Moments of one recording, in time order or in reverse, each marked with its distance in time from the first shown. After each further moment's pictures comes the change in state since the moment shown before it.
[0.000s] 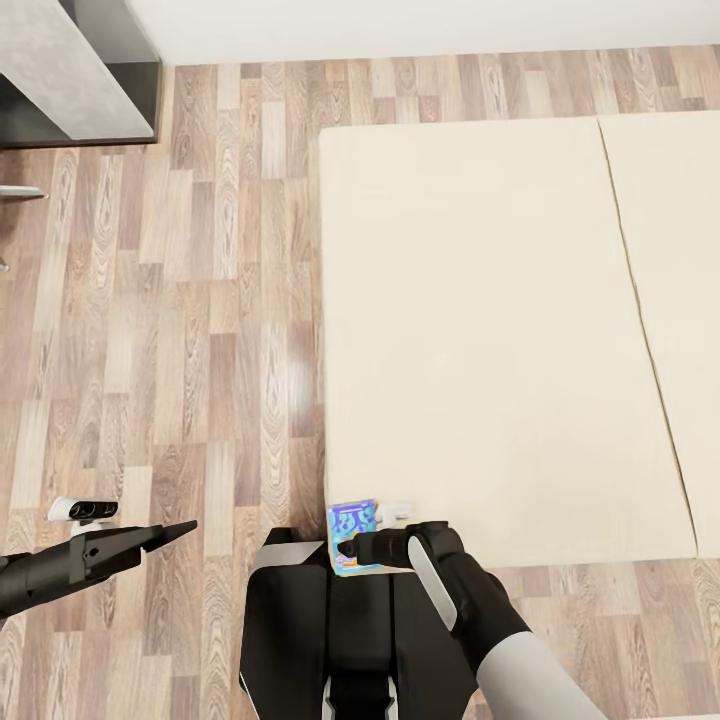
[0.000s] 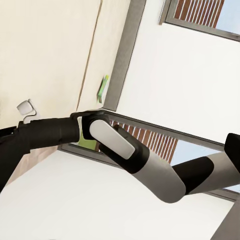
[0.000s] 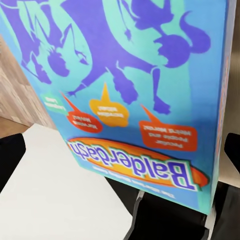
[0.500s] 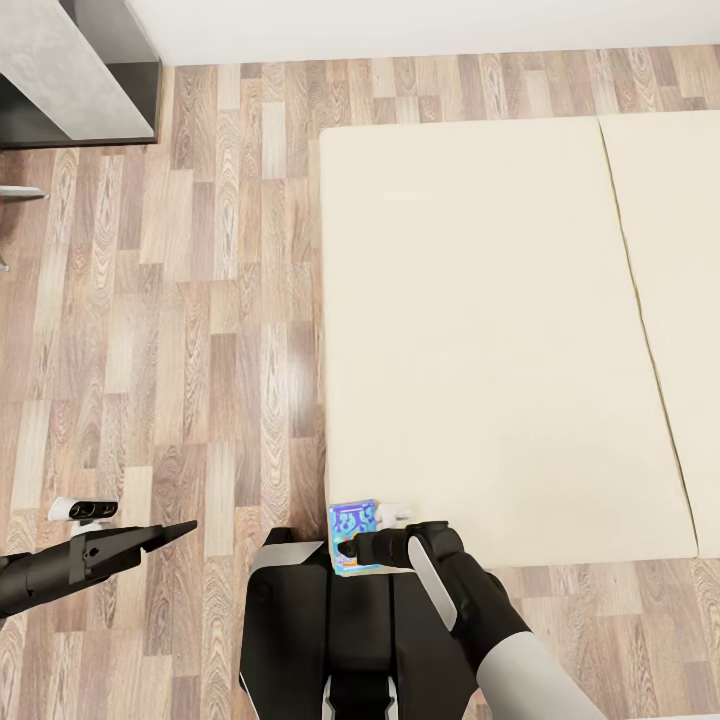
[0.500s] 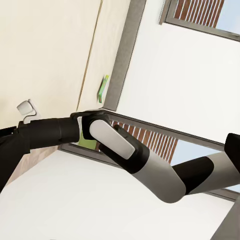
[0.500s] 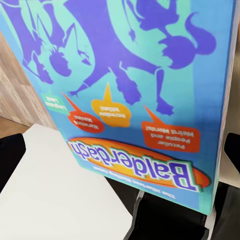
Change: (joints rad) left arm 0.000 0.000 0.000 0.000 0.000 0.000 0.000; right arm 0.000 0.000 0.000 0.000 0.000 0.000 0.000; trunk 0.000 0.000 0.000
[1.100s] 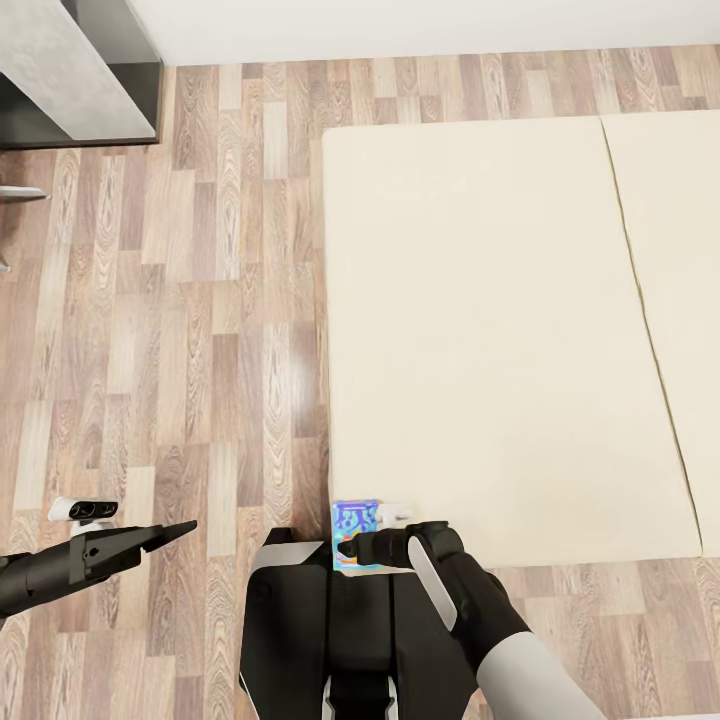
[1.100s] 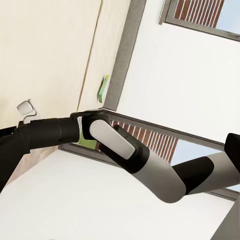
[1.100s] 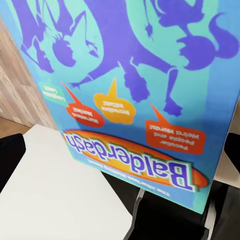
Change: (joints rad) left arm 0.000 0.000 0.000 0.000 0.000 0.000 0.000; right arm 0.000 0.000 0.000 0.000 0.000 0.000 0.000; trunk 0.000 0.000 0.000
